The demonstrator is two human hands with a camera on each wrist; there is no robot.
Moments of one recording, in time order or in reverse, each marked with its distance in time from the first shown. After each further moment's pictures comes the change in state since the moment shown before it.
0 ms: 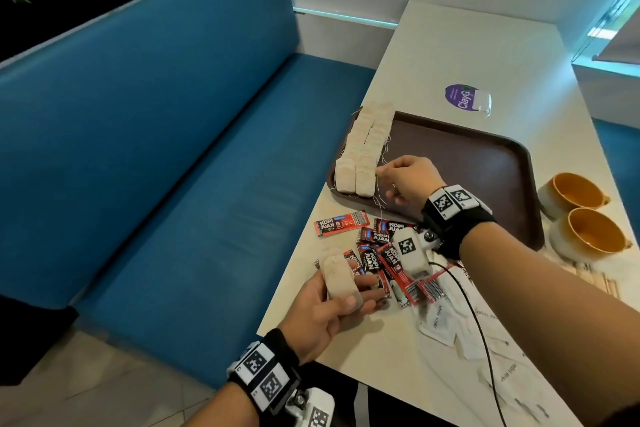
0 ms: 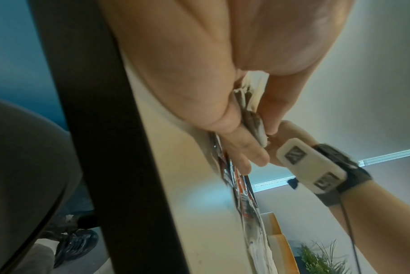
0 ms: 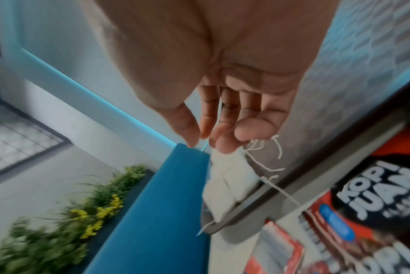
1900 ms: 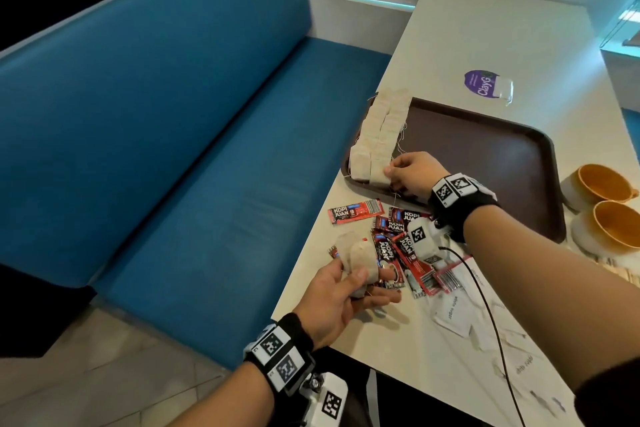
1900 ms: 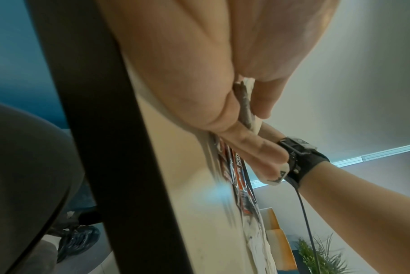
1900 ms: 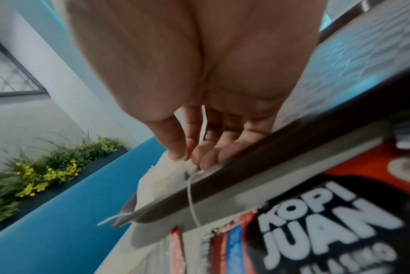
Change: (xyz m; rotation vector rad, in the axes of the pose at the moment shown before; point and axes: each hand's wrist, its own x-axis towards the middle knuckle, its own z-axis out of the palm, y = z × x) left_hand 0.004 0.000 0.003 -0.028 0.036 0.026; right_hand 0.032 0.022 0.012 -0.352 -0.088 -0.106
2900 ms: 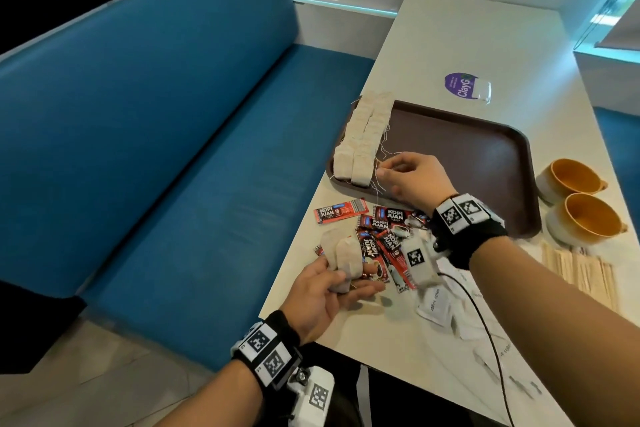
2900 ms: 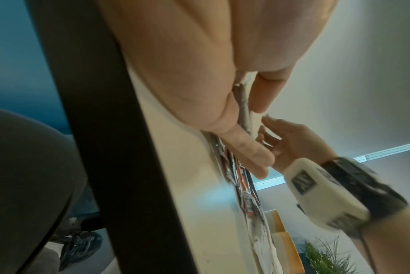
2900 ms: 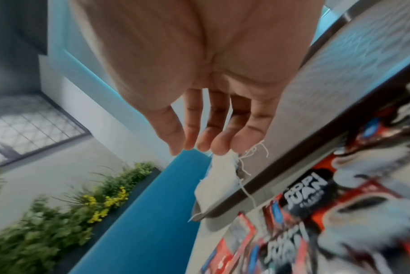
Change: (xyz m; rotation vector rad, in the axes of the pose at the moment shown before) left_hand 0.000 -0.003 -0.002 0.011 0.009 0.012; right_hand -0.063 -0.002 -0.018 0.210 0.142 -0.131
